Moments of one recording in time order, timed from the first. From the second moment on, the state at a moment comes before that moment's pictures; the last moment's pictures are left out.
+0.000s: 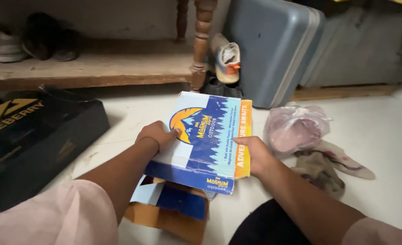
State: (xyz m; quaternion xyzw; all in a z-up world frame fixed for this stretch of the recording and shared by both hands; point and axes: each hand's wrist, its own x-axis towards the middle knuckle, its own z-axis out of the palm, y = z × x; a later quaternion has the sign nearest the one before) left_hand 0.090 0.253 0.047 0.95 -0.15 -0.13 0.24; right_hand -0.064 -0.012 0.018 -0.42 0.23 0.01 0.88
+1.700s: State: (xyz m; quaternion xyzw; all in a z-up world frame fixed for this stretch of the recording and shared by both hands) left_hand 0.146 0.368 0.073 0.86 0.30 0.08 0.41; right_hand -0.043 0.019 0.012 -0.90 -0.08 0.38 0.18
